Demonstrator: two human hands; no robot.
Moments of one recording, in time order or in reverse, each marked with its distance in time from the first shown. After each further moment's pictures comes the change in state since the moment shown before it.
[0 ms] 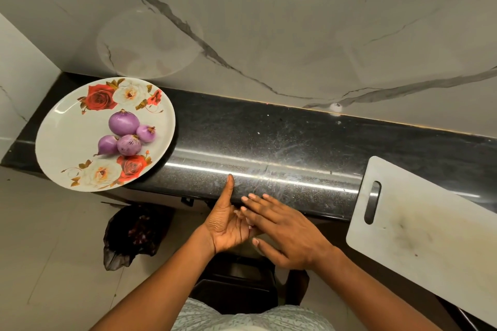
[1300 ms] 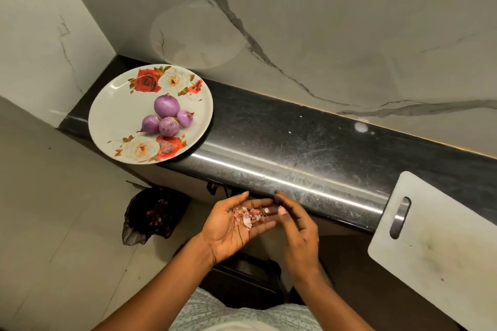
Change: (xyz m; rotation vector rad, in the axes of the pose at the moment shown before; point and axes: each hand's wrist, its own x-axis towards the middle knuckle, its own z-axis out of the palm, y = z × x) left_hand -0.060 -0.016 0.000 -0.077 0.146 0.247; right_hand 0.021 -0.073 0.024 1.290 0.769 0.694
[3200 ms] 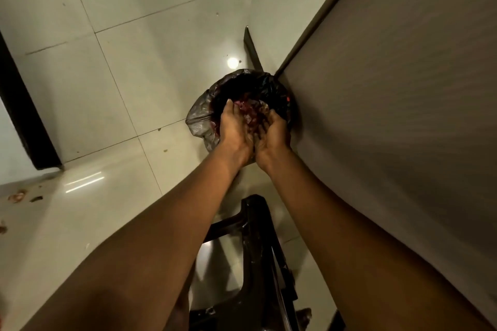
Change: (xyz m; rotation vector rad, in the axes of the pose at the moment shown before) left_hand 0.134 0.133 -0.551 -0.879 0.736 0.752; right_hand 0.136 0.453 0.454 -0.298 -0.463 0.981
